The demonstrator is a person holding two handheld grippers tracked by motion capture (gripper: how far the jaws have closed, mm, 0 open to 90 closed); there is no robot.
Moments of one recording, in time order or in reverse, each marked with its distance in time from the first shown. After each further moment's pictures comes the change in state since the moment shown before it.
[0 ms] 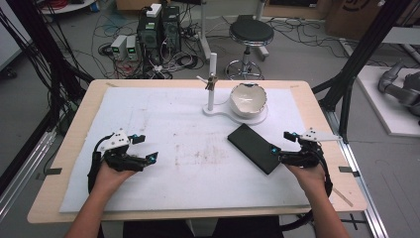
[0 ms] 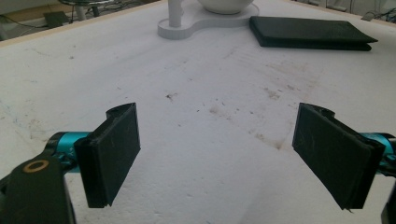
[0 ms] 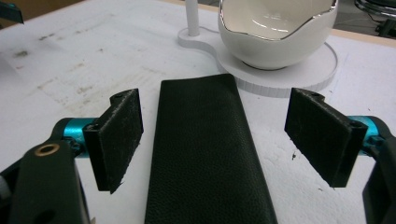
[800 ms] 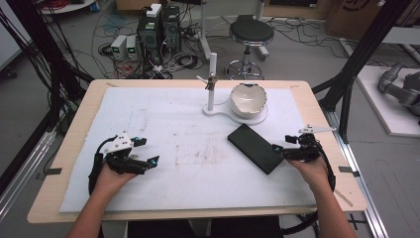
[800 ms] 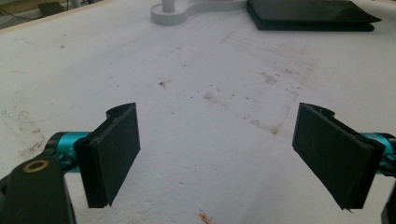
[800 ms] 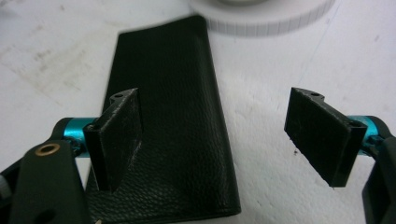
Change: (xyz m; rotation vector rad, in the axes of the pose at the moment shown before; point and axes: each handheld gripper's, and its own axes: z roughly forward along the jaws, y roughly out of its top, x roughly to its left) left arm -0.006 -0.003 0.001 0.048 -0.002 0.024; right arm -0.045 -0.016 0.026 0.202 0.036 0.111
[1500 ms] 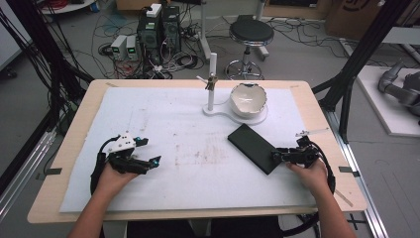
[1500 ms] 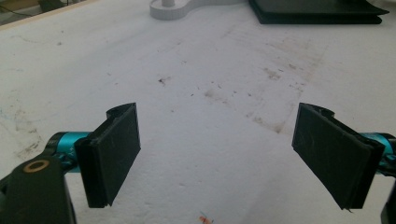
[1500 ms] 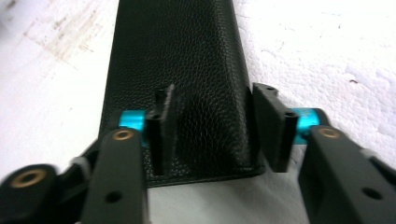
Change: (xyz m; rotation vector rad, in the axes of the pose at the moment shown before) left arm -0.002 0.002 0.008 0.018 0.007 0.013; right arm -0.014 -0.016 0.013 0.145 0.152 0.138
